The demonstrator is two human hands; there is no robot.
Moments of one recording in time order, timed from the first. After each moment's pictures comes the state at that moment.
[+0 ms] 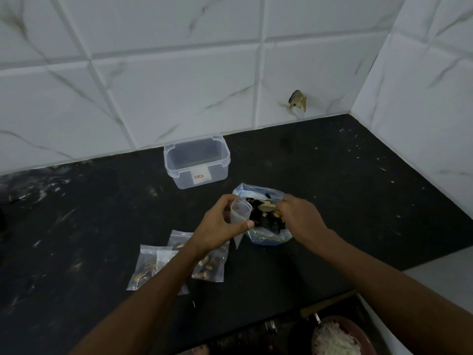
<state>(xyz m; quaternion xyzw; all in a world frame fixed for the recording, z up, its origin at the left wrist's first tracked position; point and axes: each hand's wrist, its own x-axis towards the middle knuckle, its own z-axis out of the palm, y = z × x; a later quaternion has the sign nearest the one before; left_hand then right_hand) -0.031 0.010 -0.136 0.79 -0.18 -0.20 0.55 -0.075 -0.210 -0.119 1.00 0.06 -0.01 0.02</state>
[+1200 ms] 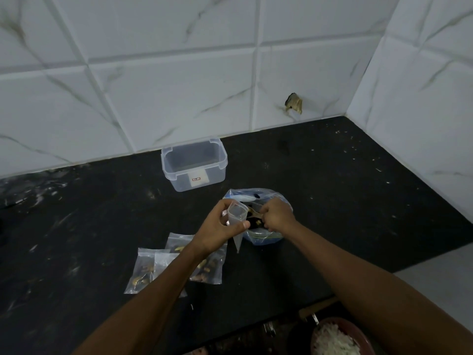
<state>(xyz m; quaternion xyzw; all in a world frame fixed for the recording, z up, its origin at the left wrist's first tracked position) -0.035 0.006 -0.141 0.73 -0.15 -0.24 0.62 -0.033 -0.183 -0.152 0.93 -0.18 -0.15 -0.29</state>
